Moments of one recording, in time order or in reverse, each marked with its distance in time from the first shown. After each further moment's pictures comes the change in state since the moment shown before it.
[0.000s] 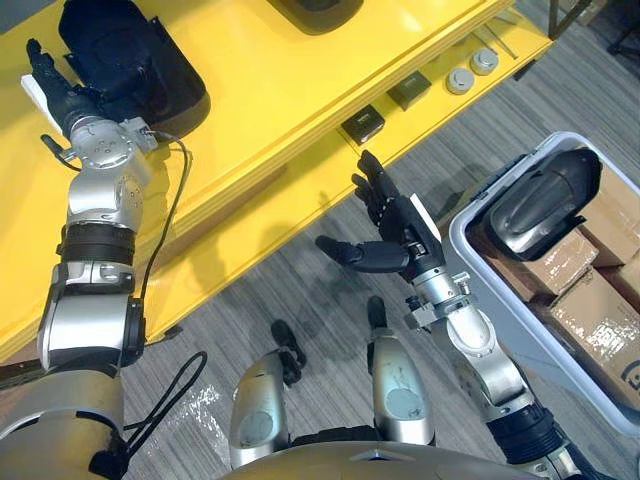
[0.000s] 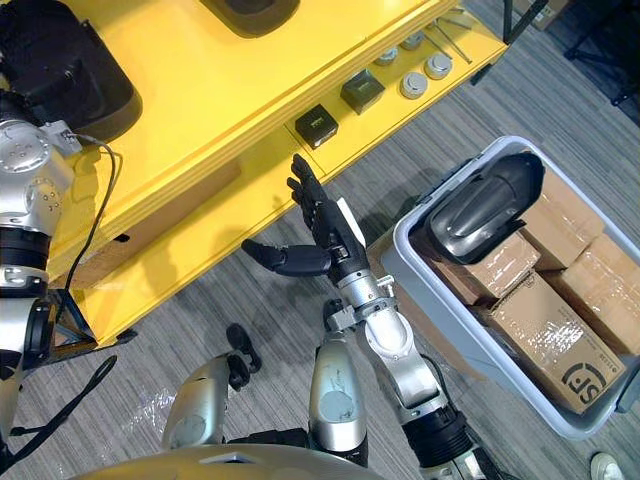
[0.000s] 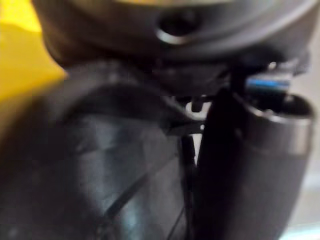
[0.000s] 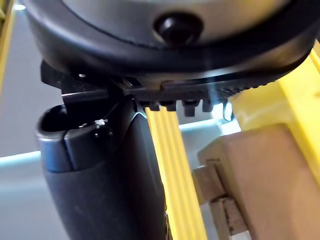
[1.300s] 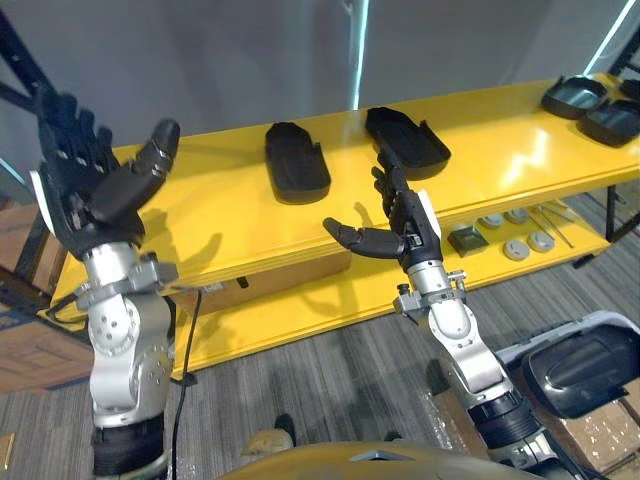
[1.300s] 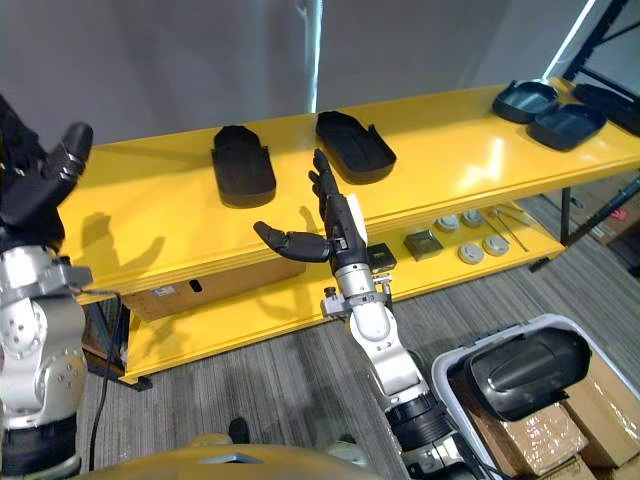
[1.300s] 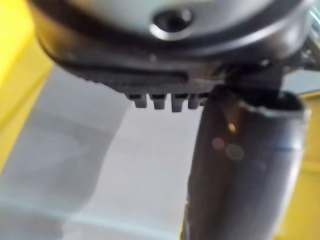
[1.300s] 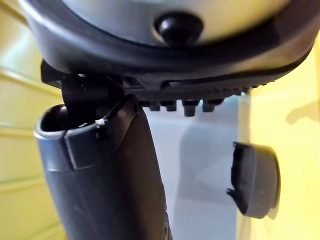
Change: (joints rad) left arm 0.998 -0.437 0.218 -1.066 -0.037 -0.287 -0.304; right arm -0.111 0.073 -0.020 0.151 -0.181 0.018 -0.214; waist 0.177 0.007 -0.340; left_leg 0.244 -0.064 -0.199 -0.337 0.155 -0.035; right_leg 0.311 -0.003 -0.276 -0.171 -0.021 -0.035
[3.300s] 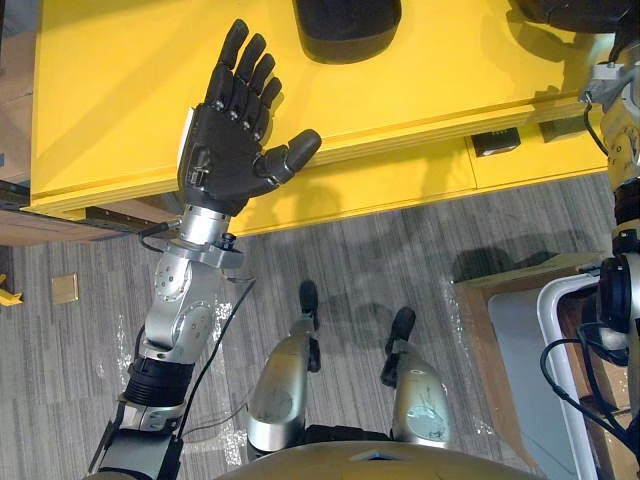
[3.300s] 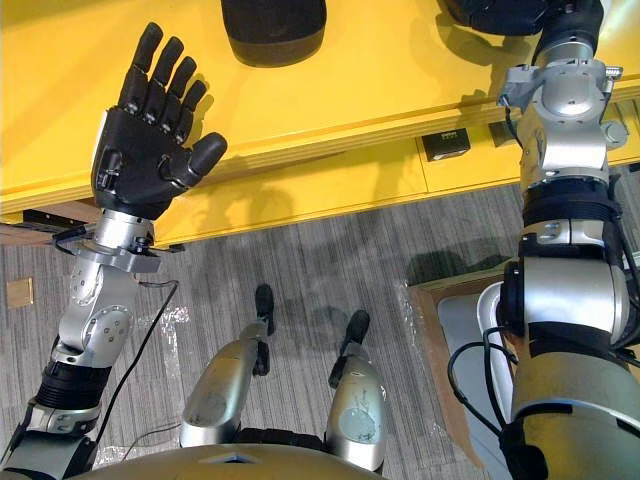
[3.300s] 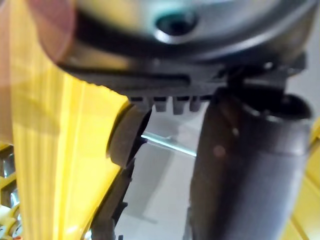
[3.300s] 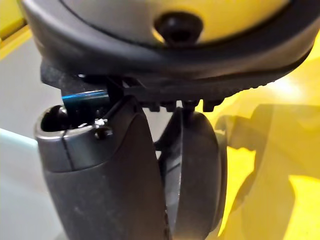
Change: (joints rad) left arm -0.326 0.153 -0.312 0.264 -0.215 -0.140 -0.481; right arm -1.038 -0.538 -0.239 0.873 0.179 0.179 0.070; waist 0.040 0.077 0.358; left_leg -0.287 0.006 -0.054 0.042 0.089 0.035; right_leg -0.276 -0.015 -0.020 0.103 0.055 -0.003
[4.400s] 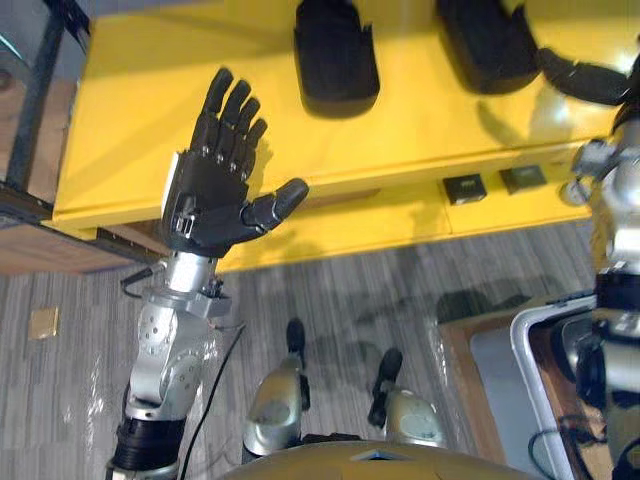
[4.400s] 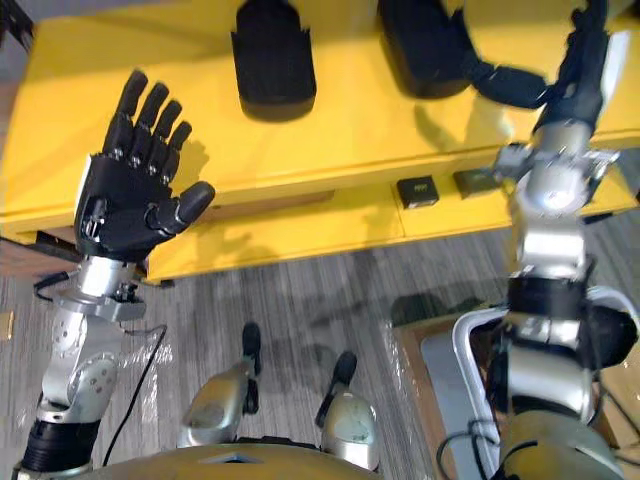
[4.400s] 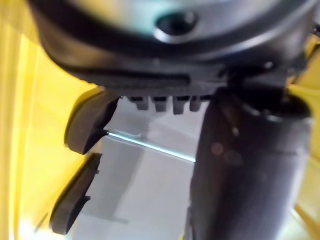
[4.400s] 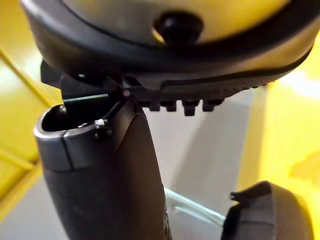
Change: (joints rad) left arm 0.332 -0.109 0.071 -0.173 0.101 0.010 -0.049; right arm 0.664 0.207 -0.283 -0.665 -0.177 -0.084 -0.125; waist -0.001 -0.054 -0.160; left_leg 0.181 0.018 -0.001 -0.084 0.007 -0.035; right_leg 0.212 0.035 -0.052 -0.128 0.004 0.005
